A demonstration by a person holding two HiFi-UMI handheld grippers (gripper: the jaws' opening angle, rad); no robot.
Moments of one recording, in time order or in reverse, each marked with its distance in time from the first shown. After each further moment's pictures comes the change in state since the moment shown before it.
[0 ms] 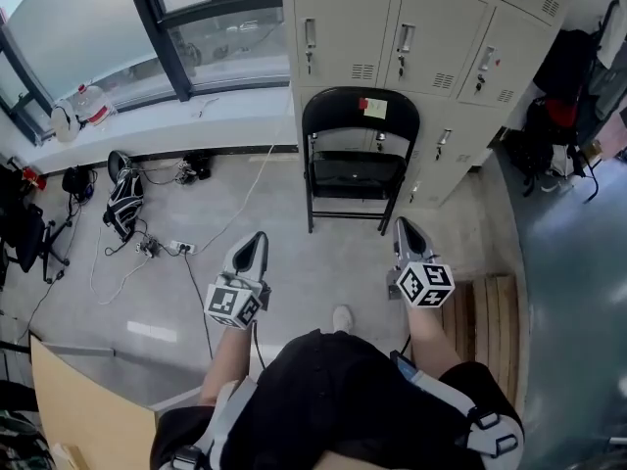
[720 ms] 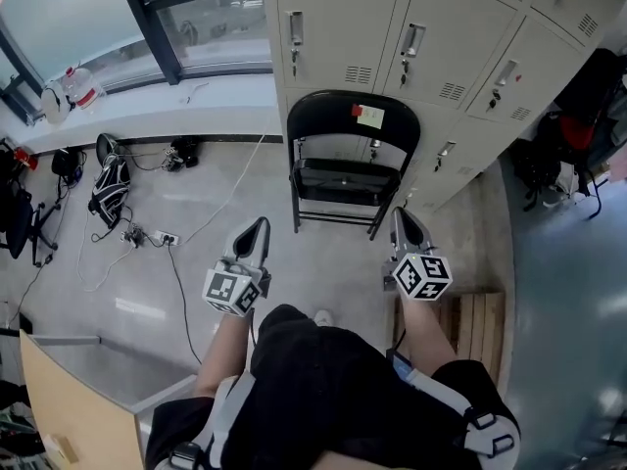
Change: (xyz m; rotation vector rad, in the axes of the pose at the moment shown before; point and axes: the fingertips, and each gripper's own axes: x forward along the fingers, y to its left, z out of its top) left arm 0.133 0.009 -0.031 -0.055 0.016 0.021; right arm 0.105 -0.084 0.014 0.024 0.055 0.031
